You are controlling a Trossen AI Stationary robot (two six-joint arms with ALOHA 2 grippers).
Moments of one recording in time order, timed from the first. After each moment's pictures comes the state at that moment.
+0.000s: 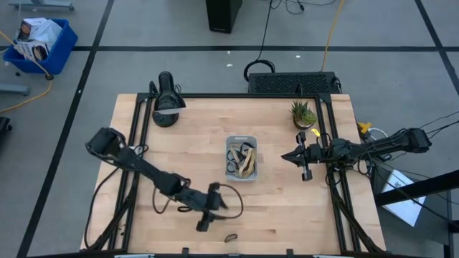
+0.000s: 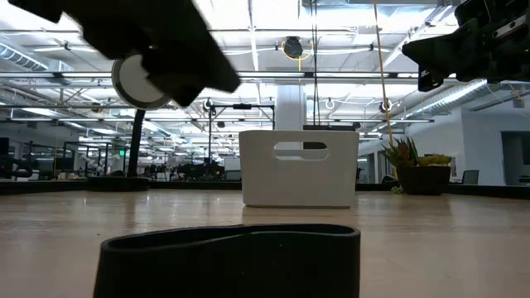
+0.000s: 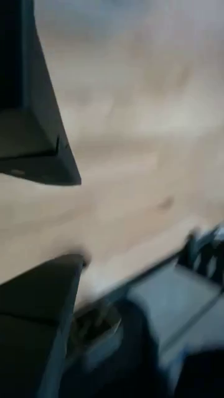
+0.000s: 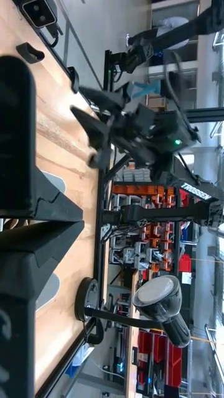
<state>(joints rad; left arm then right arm) -0.51 1.74 0.91 0.28 -0.09 -0.27 0.13 0.50 0.02 0.59 0.06 -0.03</state>
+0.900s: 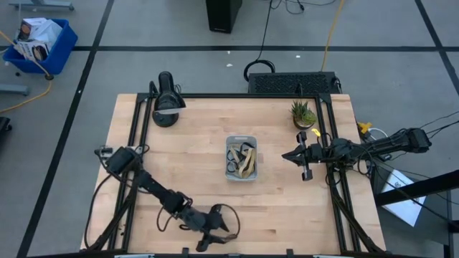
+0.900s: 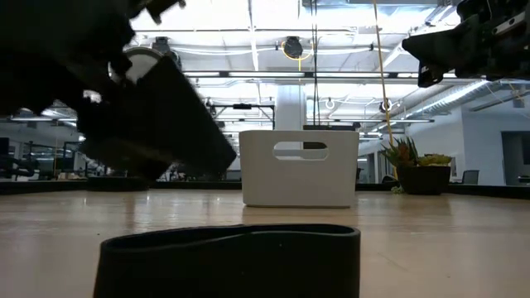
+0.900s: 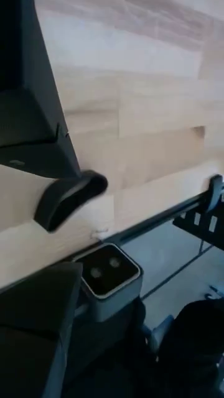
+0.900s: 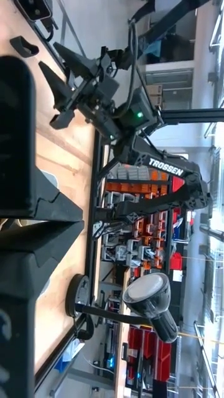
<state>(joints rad) -0.64 2.04 0.94 0.66 -0.08 -0.45 0.13 0.50 0.01 0.62 0.06 -0.06</state>
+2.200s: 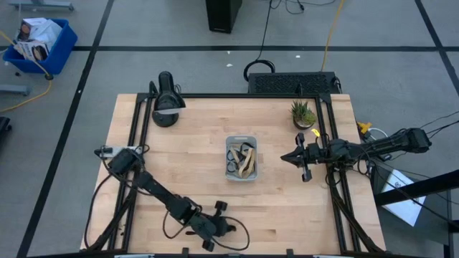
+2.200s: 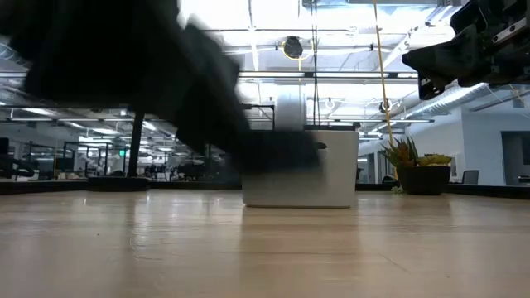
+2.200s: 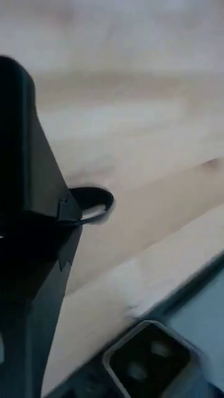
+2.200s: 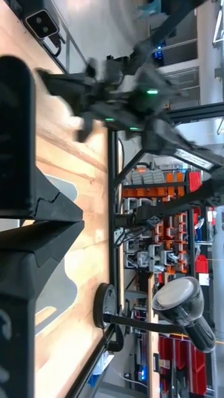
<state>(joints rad) -0.63 2.07 1.15 0.22 -0.26 -0.13 0.13 0.50 0.02 0.54 0.06 0.04</state>
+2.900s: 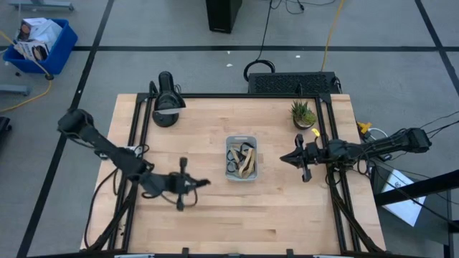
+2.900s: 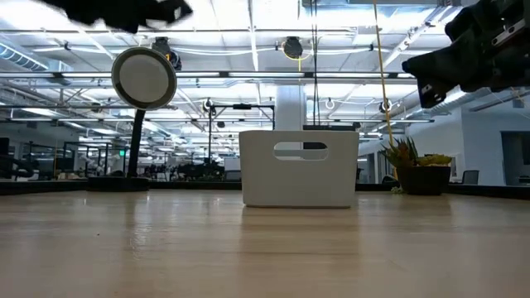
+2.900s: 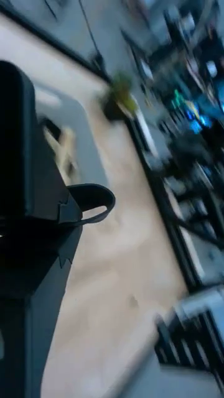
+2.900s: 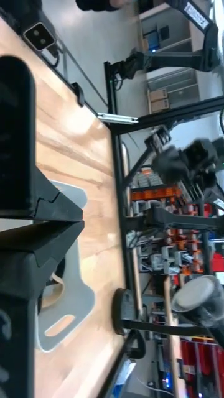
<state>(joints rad) -0.60 1.22 0.60 0.27 -0.58 0.14 0.13 0.50 0.02 0.51 0.06 0.13</state>
